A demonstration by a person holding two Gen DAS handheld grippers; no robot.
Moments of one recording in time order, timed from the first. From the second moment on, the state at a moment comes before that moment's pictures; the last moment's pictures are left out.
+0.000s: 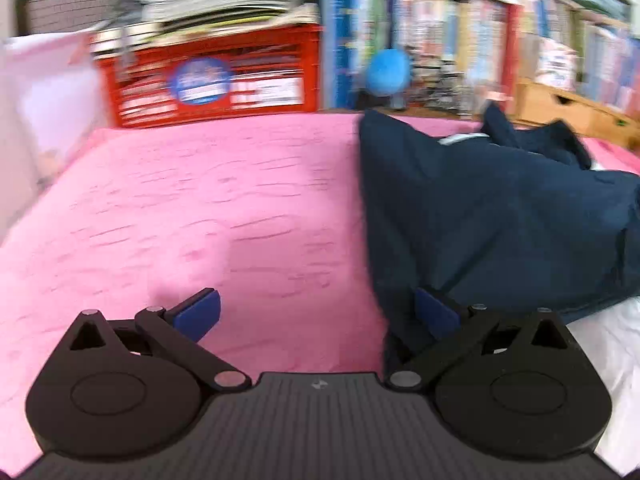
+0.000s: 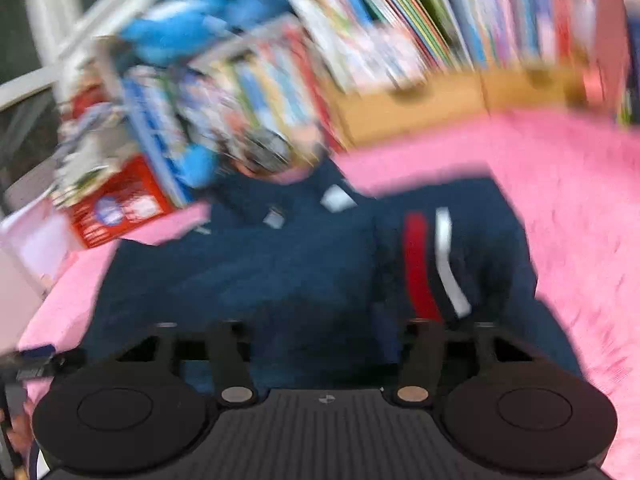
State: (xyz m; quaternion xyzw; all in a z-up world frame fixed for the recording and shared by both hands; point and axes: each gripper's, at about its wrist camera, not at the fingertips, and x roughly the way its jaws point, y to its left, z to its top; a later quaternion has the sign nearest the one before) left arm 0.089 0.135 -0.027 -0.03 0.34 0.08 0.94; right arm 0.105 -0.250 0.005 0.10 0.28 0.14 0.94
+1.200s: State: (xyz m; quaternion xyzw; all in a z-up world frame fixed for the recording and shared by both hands) left arm -0.136 -0.006 -0.074 0.01 0.45 -0.07 0.89; right arm -0.173 -0.241 -0.067 -0.06 0.34 0.17 0.93
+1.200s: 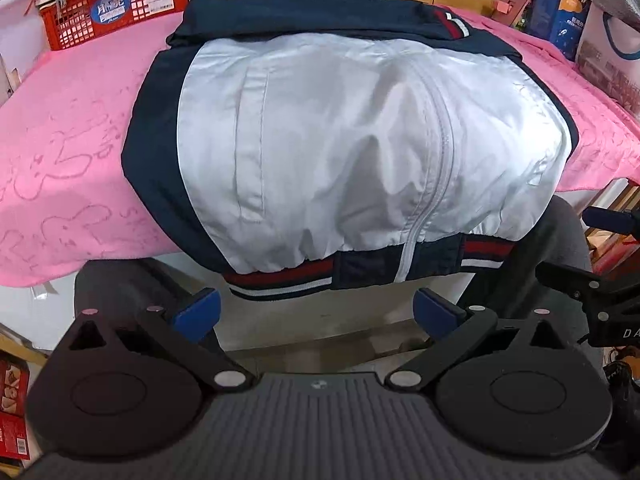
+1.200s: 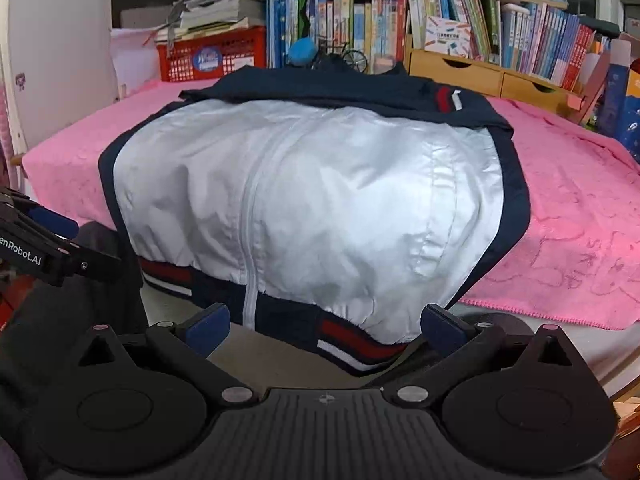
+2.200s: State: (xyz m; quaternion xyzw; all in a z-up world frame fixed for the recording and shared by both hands) left arm -0.059 0.059 -0.141 -0.02 0.45 -0.17 0.88; right arm -0.086 -0.293 -0.128 -0.02 0.38 0.18 0.90
